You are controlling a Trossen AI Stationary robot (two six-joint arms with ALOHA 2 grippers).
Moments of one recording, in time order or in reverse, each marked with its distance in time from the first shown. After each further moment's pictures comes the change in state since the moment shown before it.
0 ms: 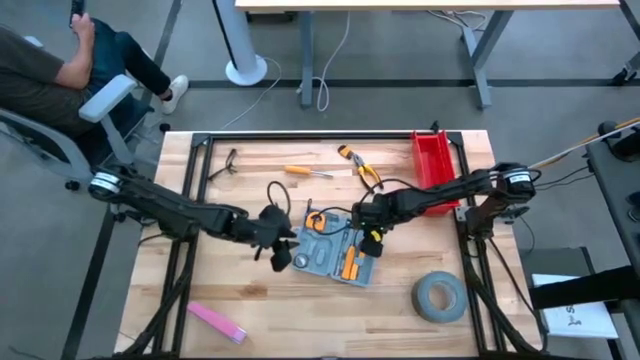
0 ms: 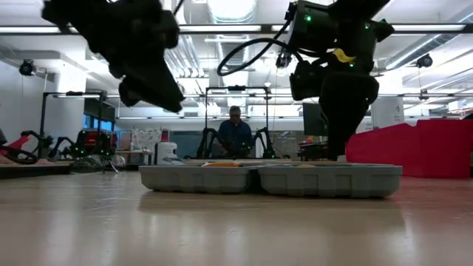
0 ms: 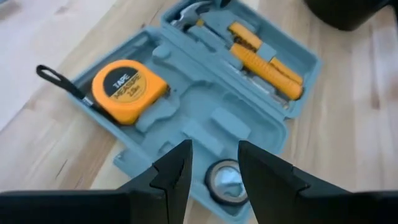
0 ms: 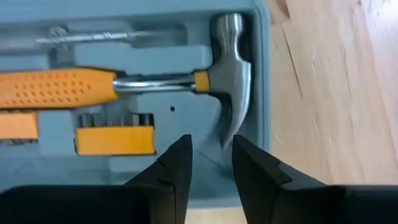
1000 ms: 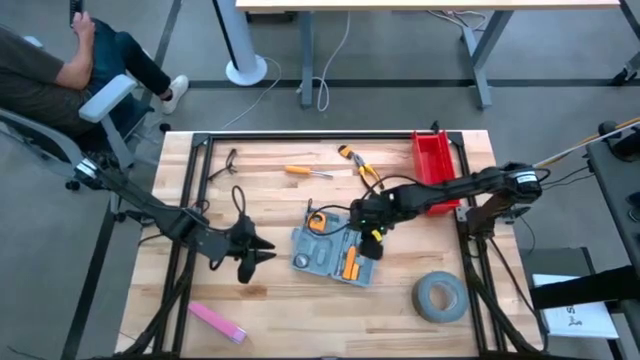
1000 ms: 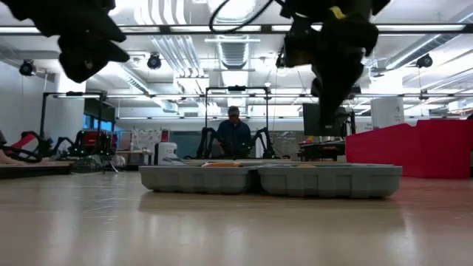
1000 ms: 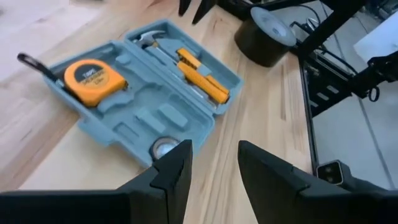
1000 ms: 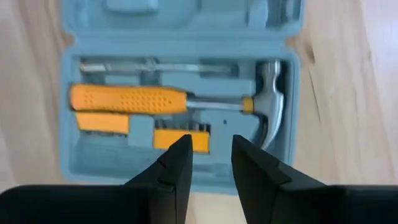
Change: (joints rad) left arm -0.282 -0.363 -0.173 0.021 -0.200 -0.204; right arm 0.033 -0.043 0.138 -0.111 -0.075 -0.028
